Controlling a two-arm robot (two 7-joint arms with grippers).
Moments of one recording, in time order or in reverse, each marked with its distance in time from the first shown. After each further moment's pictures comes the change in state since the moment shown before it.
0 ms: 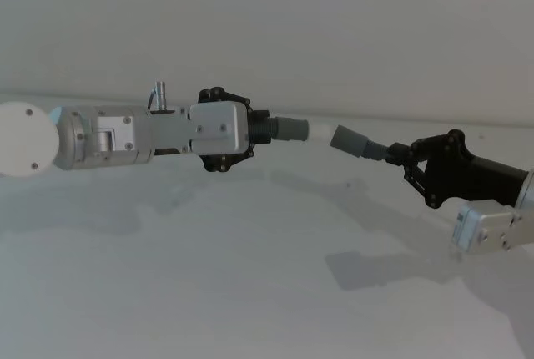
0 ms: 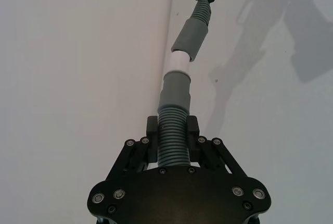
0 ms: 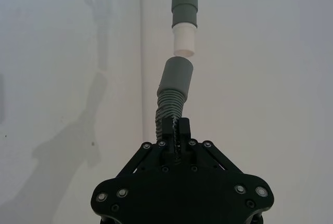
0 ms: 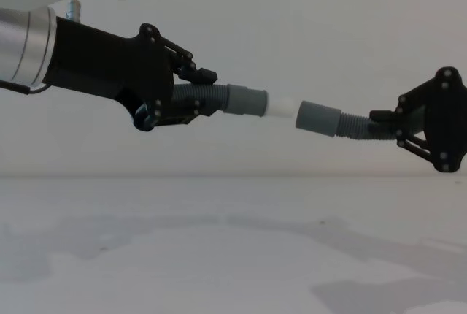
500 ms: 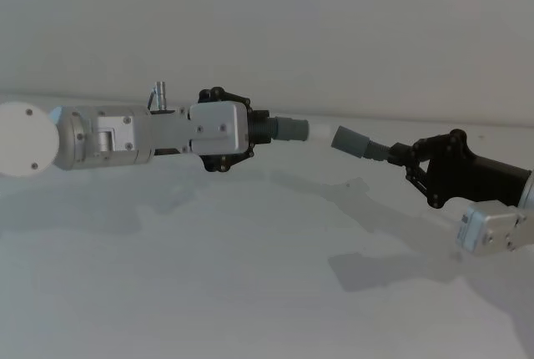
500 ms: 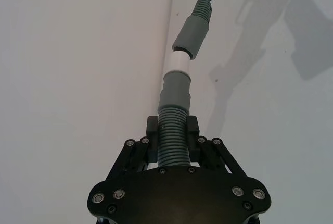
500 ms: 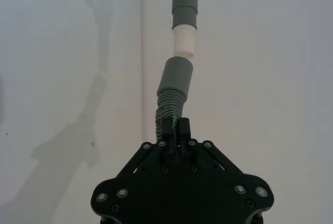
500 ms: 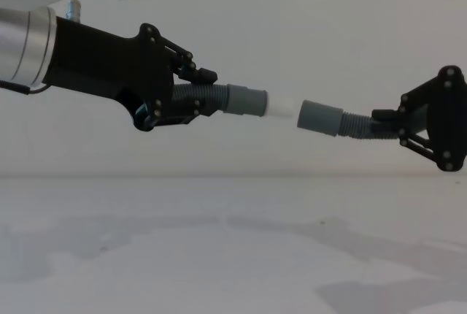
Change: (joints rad) left arm 0.000 0.000 0.000 0.000 0.000 0.000 0.000; right arm 0.005 0.005 0.000 0.006 0.003 -0.020 0.004
